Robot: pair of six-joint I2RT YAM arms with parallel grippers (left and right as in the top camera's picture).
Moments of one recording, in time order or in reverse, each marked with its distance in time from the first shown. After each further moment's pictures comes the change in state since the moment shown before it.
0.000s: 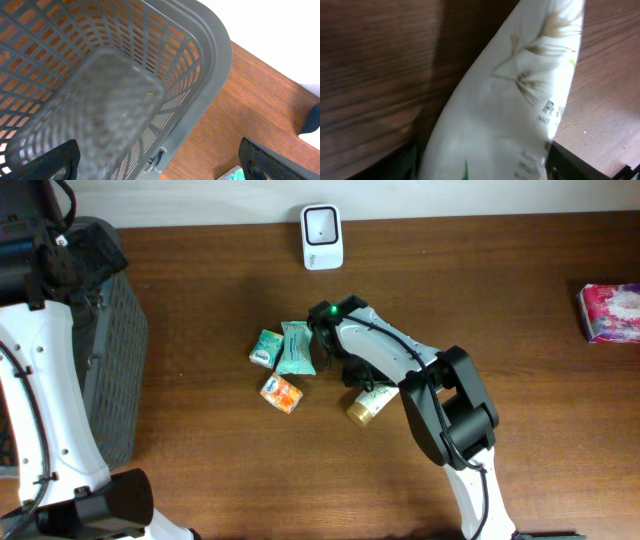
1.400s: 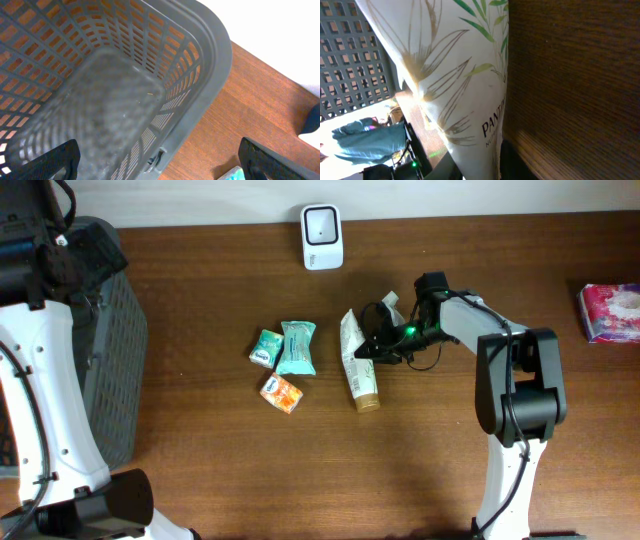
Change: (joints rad) left arm 0.000 0.000 0.000 0.000 0.000 0.000; right arm -0.463 -0.037 -0.231 0.549 -1.344 -0.808
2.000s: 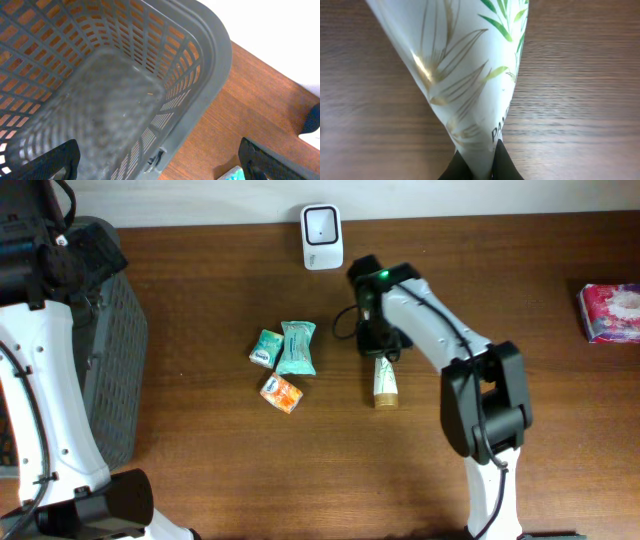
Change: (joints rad) left arm 0.000 0.000 0.000 0.000 0.000 0.000; right arm 0.291 -0.032 0.299 -0.411 1.101 0.363
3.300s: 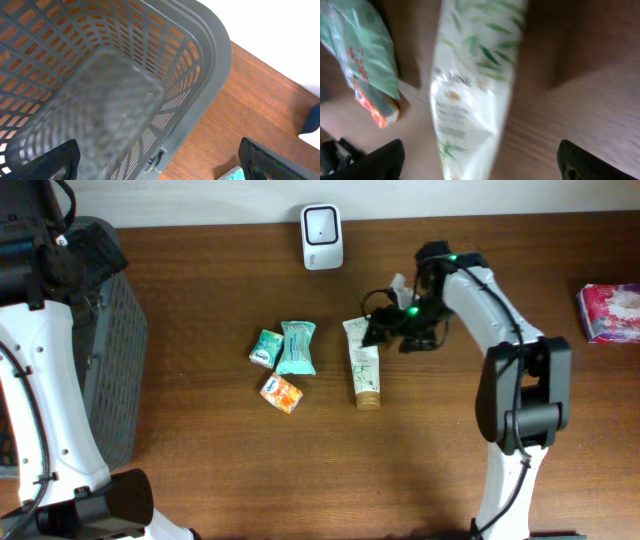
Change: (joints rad) left arm 0.000 0.000 0.000 0.000 0.000 0.000; right arm -0.243 -0.017 -0.038 0.057 -0.653 -0.348
